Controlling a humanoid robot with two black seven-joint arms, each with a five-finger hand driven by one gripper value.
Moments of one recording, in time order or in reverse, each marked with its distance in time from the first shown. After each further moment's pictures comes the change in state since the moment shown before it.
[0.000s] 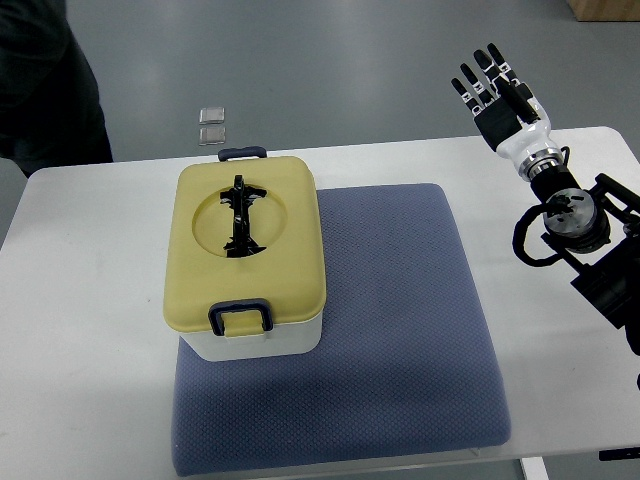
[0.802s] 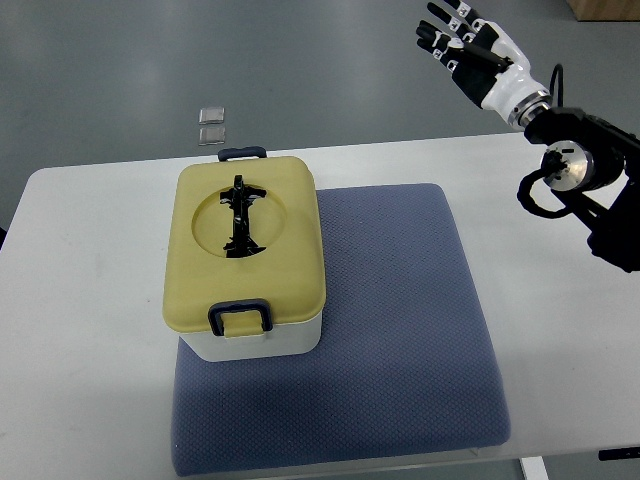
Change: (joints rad) left arm 0.000 0.000 0.003 -0.005 0.000 -0.007 0.000; right arm 0.280 -0.090 -0.326 0.000 -0.369 -0.004 -0.015
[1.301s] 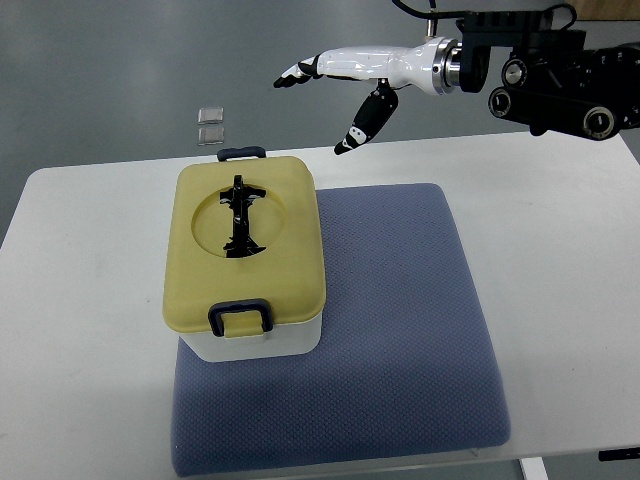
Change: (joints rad) left arm -0.001 0.000 -0.004 0.005 0.000 -0.003 0.000; right arm 0.701 -0.010 -0.996 0.245 -0.663 -0.197 0.166
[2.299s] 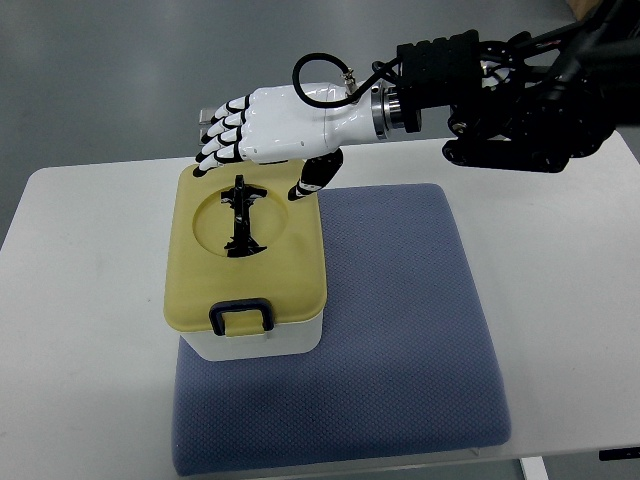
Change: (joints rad) left arm 0.000 0.000 -0.003 0.006 0.000 0.000 0.000; right arm 0.111 0.175 -0.260 0.077 -0.283 -0.477 0.153
